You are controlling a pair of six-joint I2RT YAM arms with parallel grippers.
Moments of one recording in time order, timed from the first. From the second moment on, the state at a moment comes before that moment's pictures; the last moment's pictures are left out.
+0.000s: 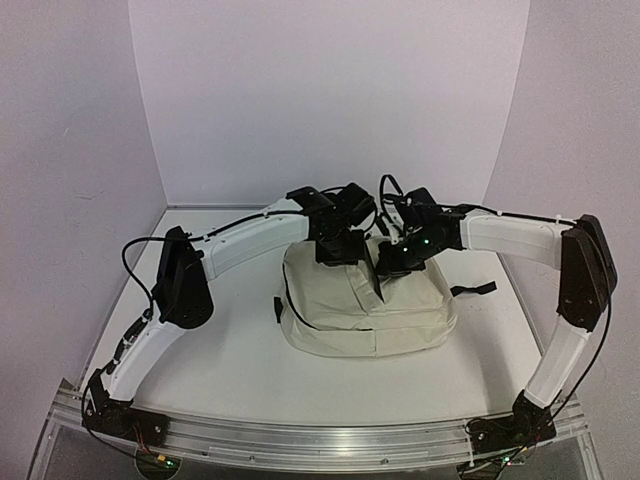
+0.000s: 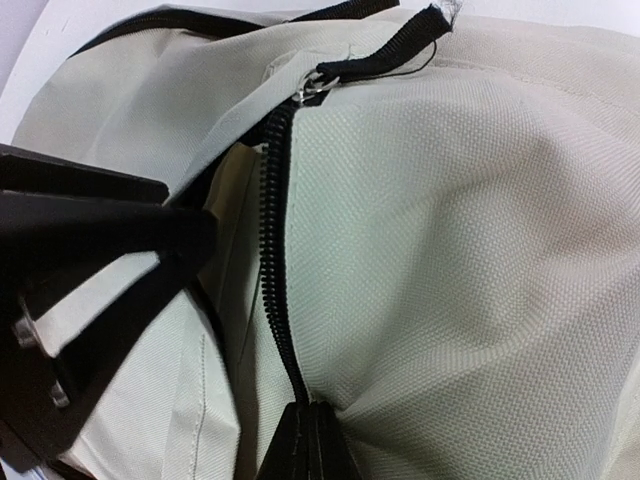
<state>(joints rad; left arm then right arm) -0.96 2.51 2.51 -1.00 -0.20 -0.82 0.59 1.77 1.33 -0.54 -0.14 0.29</state>
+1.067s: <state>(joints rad) -0.84 2.26 2.21 -0.88 0.14 -0.66 0.41 1.72 1.58 -0.61 -0.48 0.10</state>
